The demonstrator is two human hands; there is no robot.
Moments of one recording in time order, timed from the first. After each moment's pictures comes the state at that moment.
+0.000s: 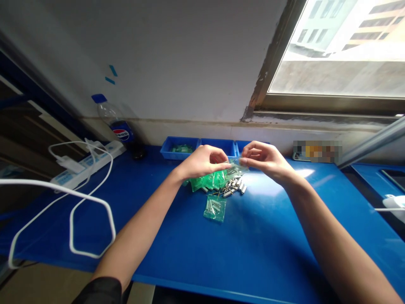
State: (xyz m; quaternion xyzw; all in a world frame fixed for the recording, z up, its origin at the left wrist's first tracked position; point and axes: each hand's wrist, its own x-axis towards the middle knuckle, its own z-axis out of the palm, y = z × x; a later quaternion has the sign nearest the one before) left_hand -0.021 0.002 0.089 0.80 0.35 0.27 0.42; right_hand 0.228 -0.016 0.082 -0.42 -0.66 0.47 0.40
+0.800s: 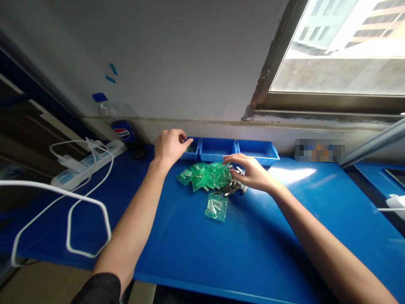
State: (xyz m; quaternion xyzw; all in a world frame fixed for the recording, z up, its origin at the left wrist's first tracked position) left_hand -0.087 0.036 0.087 0.70 0.64 0.31 0.04; right_hand 0.209 -0.013 0.040 -0.39 -0.85 0.21 0.27
